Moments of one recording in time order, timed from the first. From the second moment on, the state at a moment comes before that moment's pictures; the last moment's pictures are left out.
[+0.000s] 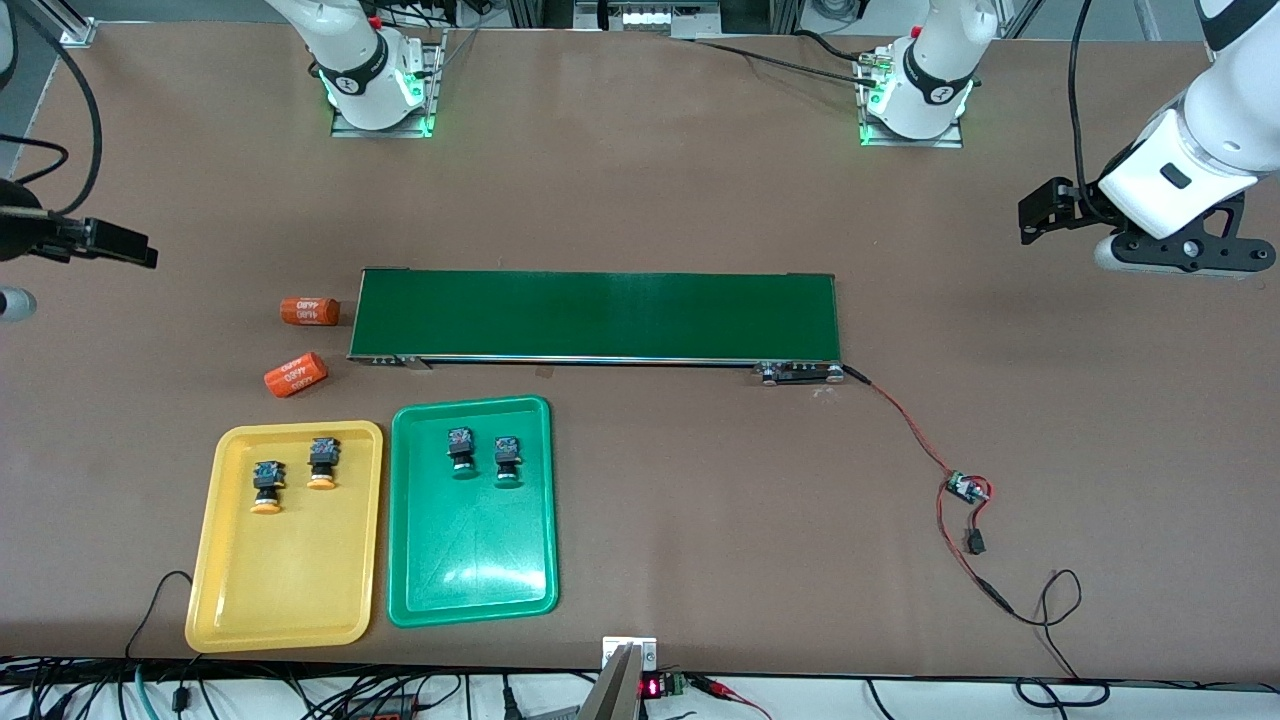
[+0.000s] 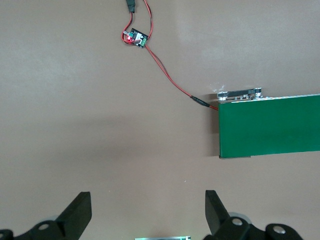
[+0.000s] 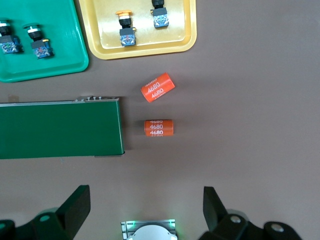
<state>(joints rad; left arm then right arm) -0.03 0.00 -0.10 -1.62 0.03 1.51 -0.05 -0.10 0.17 0.06 -1.42 -0.04 1.38 0.01</state>
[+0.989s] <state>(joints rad) -0.03 0.01 -0.10 -1.62 0.03 1.51 -0.05 -0.09 0.15 0.08 -1.46 -0.04 1.36 -0.05</state>
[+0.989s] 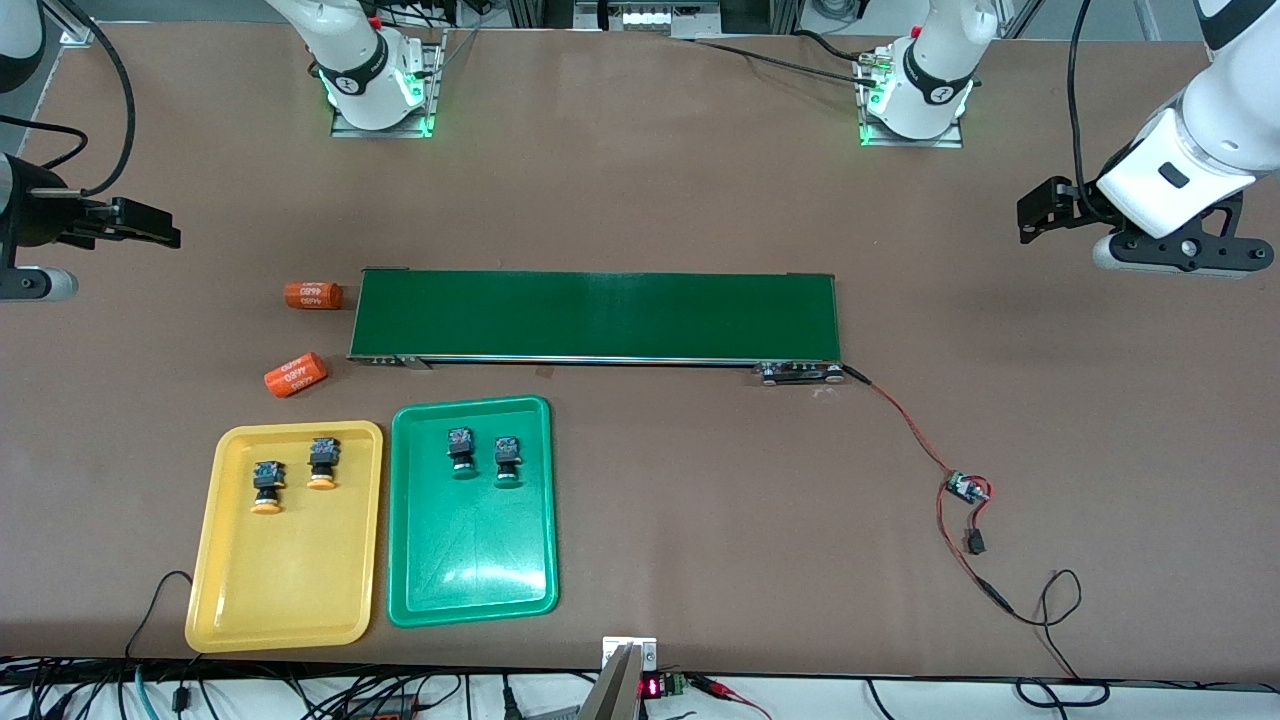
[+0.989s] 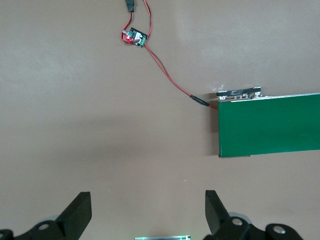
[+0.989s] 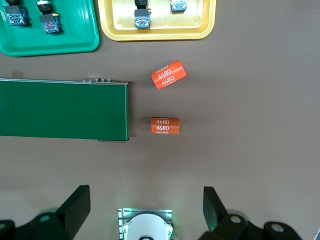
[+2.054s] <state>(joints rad) -0.03 0.01 -0.10 -1.62 0.03 1.51 -0.05 -0.08 0.15 0.08 -1.46 -0.04 1.36 -0.05</state>
